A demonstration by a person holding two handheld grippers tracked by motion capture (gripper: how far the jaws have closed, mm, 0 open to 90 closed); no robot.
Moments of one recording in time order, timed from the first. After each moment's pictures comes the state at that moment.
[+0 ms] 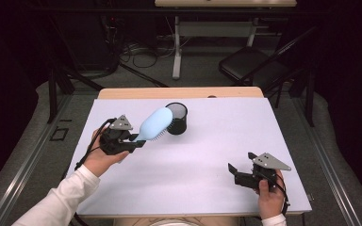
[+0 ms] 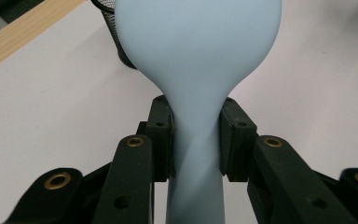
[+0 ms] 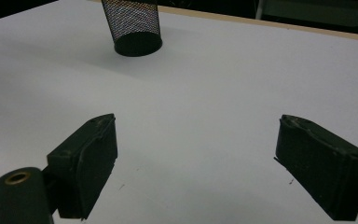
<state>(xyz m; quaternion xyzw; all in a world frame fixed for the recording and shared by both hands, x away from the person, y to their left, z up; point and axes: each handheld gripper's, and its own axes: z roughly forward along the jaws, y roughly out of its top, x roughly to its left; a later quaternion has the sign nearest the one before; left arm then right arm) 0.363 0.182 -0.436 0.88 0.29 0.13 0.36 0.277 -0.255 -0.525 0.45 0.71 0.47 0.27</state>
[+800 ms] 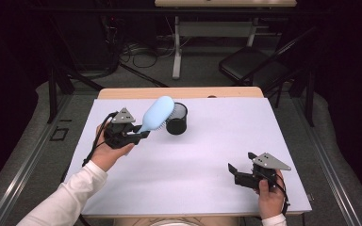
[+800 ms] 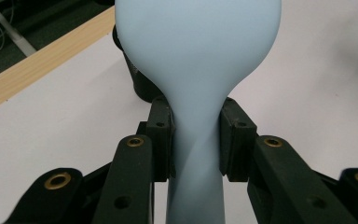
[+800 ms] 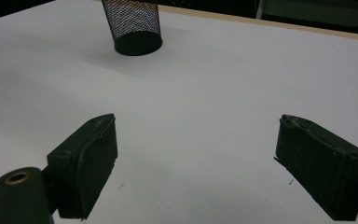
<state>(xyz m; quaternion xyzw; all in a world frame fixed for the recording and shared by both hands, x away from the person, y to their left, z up) 0.375 0.172 -0.429 0.85 0.31 0.16 0.40 0.277 -0.255 -0.525 0.45 0.72 0.46 0.27</state>
